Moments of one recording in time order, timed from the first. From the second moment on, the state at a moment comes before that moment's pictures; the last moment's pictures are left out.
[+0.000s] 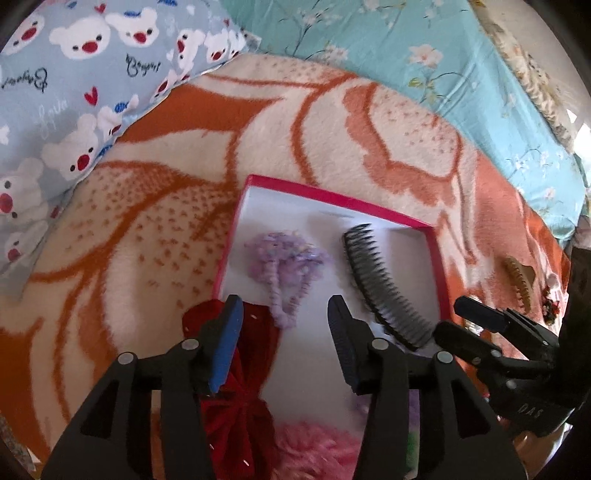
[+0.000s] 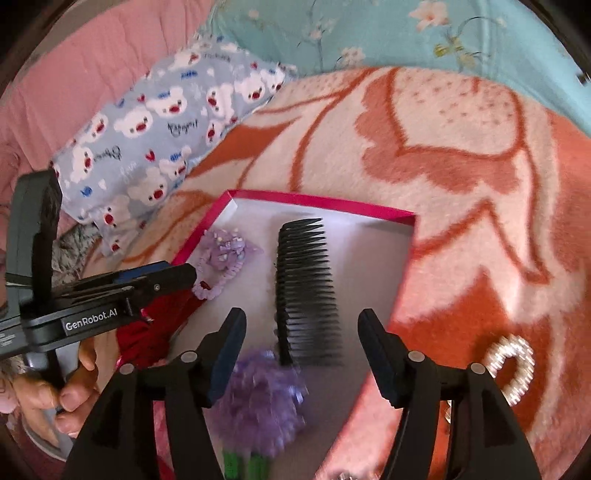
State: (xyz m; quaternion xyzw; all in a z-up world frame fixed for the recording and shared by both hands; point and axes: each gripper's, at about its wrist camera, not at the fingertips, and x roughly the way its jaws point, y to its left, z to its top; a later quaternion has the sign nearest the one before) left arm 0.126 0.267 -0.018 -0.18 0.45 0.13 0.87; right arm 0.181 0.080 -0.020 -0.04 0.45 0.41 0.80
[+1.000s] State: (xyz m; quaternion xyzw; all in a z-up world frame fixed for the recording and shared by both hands) left arm 0.164 0.081 0.008 -0.09 0.46 -0.02 0.88; right arm 0.212 -0.173 -0.012 0.06 0.44 0.24 0.86
